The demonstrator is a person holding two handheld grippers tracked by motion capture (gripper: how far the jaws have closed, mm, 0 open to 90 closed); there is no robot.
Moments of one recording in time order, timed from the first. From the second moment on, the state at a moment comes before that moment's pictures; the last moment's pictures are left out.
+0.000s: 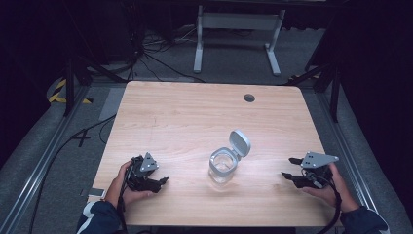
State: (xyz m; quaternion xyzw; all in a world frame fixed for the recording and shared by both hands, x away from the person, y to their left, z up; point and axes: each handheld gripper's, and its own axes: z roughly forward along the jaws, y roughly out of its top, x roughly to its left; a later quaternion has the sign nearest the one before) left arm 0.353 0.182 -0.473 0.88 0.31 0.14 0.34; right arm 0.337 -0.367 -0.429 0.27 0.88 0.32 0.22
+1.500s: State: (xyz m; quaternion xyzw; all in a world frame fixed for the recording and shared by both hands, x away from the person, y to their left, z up) left arm 0.358 0.186 -0.481 0.86 0.33 0.13 0.36; right arm 0.339 -0.412 -0.467 0.39 0.83 0.36 0.19
